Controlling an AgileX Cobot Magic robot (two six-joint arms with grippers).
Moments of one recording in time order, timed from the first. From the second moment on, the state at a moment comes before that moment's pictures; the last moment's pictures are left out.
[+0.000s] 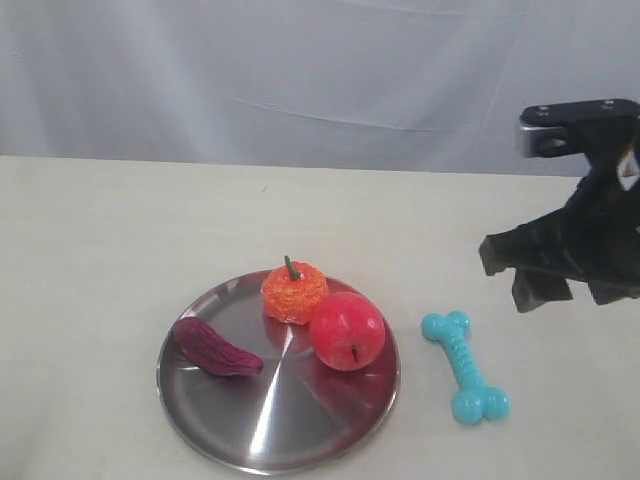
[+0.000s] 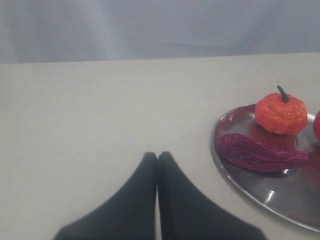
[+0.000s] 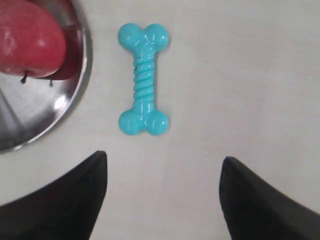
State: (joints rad) left arm -0.23 0.00 0.00 0.13 0.35 -0.16; right arm 0.03 1.31 -1.07 -0.16 1.09 0.36
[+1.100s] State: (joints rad) left arm -0.23 0.00 0.00 0.13 0.35 -0.16; right arm 0.51 0.59 -0.71 -0.16 1.19 0.63
